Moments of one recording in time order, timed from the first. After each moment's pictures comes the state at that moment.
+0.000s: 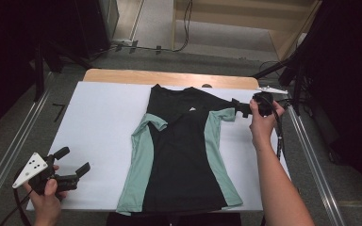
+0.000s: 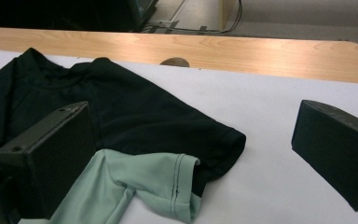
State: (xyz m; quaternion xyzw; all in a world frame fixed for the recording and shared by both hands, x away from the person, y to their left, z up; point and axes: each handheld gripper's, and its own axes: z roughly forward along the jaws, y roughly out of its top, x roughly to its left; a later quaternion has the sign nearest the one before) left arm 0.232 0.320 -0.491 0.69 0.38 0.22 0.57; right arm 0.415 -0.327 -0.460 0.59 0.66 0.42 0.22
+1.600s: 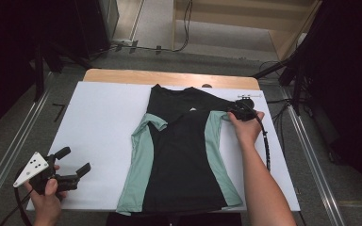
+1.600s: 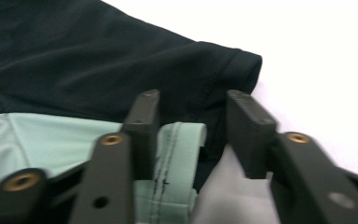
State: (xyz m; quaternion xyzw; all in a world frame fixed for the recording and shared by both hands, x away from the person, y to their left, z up) left arm 0.234 0.319 -0.492 0.69 0.38 0.21 0.57; right arm 0.440 -0.291 -0.516 0.65 0.67 0.28 0.22
